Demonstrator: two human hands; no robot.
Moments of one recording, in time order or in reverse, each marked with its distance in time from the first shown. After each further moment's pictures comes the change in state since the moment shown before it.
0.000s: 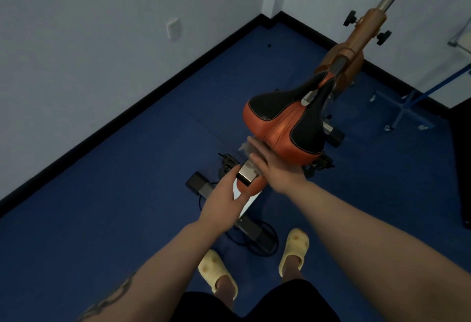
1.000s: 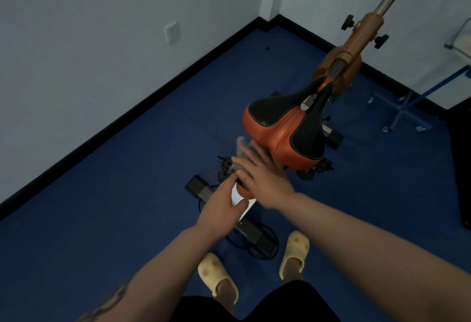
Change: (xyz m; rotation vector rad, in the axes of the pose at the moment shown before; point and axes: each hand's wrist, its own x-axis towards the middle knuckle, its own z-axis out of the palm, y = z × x) left_hand 0.001 -0.008 -0.008 0.042 -0.052 0.010; right_hand -0.003 -0.012 0.019 -0.298 -0.046 -0.175
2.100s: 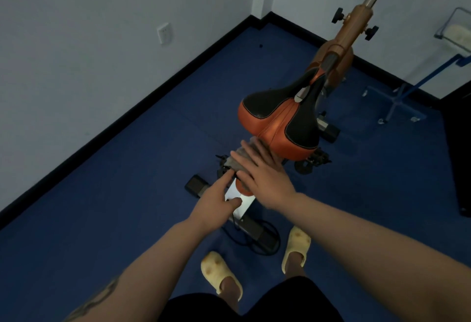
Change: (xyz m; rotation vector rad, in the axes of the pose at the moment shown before) left_hand 0.001 -0.017 -0.008 -0.005 -0.093 -0.061; right_hand -0.021 -0.005 0.002 -0.059 0.053 0.046
